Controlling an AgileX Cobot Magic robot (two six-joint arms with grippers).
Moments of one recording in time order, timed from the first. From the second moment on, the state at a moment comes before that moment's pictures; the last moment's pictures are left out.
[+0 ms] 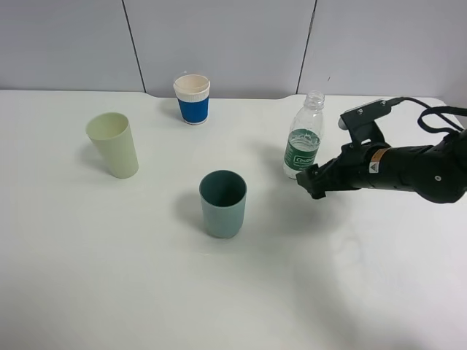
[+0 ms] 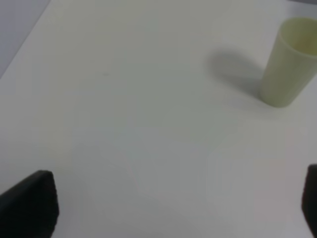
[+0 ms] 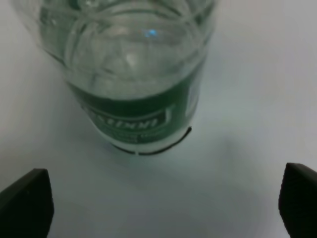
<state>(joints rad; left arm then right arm) 0.05 0.00 -0.51 0.10 1.06 -0.17 0.28 1.79 -0.54 -0.25 -0.45 0.04</state>
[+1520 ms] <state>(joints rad) 0.05 0.00 -0.51 0.10 1.06 -0.17 0.28 2.00 -0.60 -0.26 -0.95 -0.14</state>
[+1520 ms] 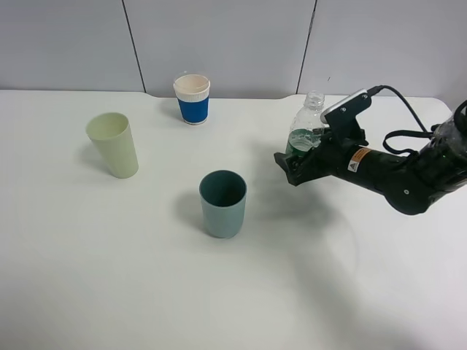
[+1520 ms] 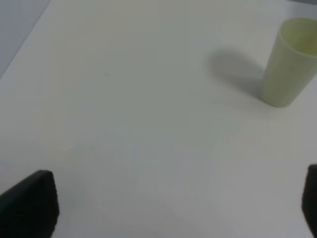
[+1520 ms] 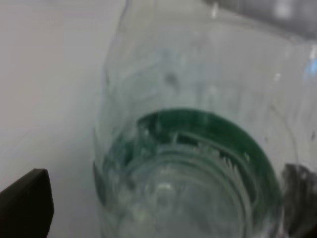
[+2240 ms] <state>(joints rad) 0.05 0.00 -0.51 0.10 1.06 -0.17 0.28 2.00 -0.61 -0.27 -0.90 -0.13</state>
